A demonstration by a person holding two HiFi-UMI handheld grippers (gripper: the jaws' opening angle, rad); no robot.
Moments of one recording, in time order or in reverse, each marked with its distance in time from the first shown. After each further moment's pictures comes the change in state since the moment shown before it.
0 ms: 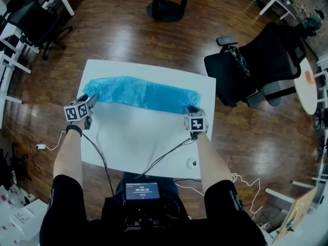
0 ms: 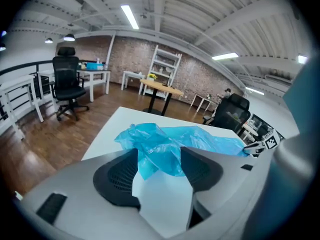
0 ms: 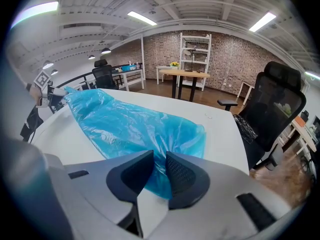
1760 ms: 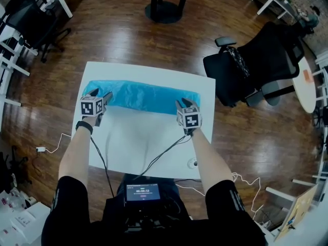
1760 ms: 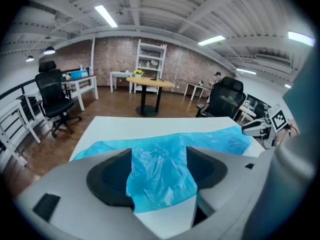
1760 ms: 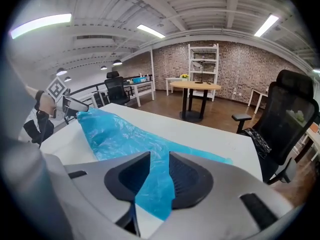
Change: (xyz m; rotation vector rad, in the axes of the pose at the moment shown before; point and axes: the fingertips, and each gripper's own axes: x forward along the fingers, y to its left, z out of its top) left arm 0.036 -0.062 0.019 0.192 0.085 0.022; right arm -0.013 0.060 0.078 -0.049 -0.146 0.122
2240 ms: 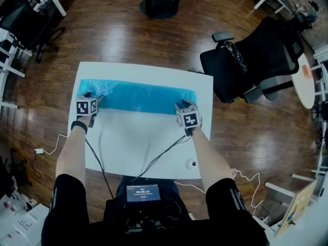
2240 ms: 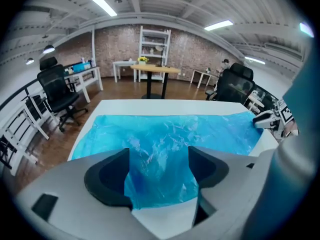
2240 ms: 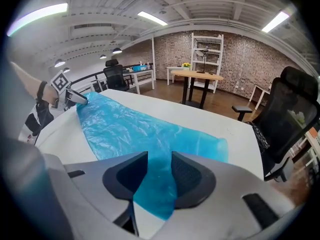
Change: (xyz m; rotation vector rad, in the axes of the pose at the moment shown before) left arm 0.029 0.037 -0.037 0.006 0.140 0.075; right arm 0.016 -0.023 -0.042 -0.029 0.133 -0.010
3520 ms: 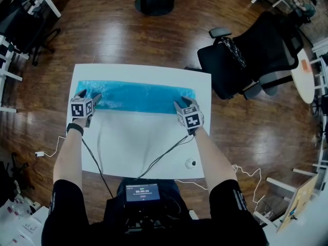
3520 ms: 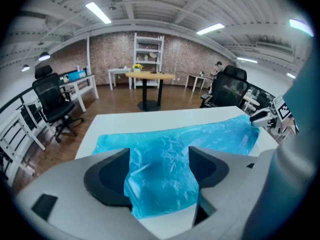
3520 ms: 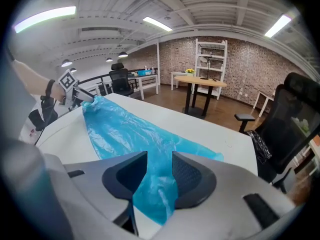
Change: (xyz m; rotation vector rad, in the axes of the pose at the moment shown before) left arm -0.003 -0.009 0.030 0.064 -0.077 -0.043; right arm -0.013 -0.004 0.022 -0.065 -0.075 0.038
